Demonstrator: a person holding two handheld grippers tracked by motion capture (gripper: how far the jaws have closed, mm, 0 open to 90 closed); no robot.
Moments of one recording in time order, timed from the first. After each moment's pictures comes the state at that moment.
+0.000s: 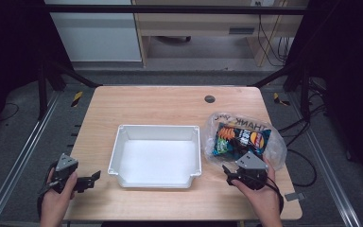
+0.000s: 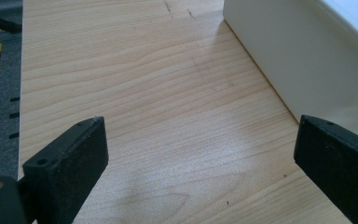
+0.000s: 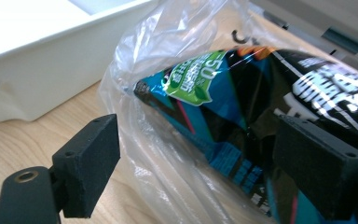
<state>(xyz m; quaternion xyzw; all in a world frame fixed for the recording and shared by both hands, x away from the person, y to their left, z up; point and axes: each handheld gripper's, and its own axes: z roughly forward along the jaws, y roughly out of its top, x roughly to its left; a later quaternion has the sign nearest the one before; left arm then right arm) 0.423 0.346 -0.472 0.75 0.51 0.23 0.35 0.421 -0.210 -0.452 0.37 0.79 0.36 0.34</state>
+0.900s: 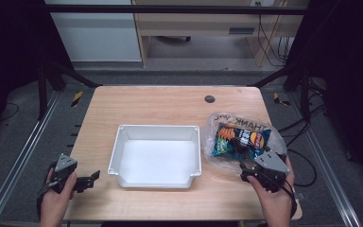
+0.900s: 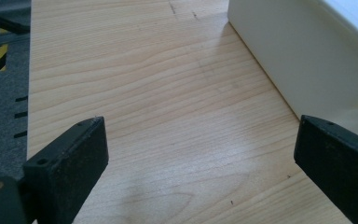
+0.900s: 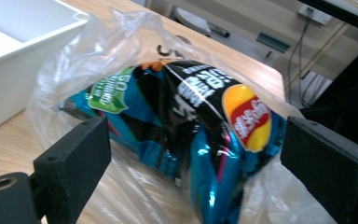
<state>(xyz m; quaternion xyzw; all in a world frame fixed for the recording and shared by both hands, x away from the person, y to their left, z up) 0.422 0.348 -0.471 0.75 0.52 0.23 0.35 0.406 -0.242 -0.424 0.43 0.73 0.35 0.41</state>
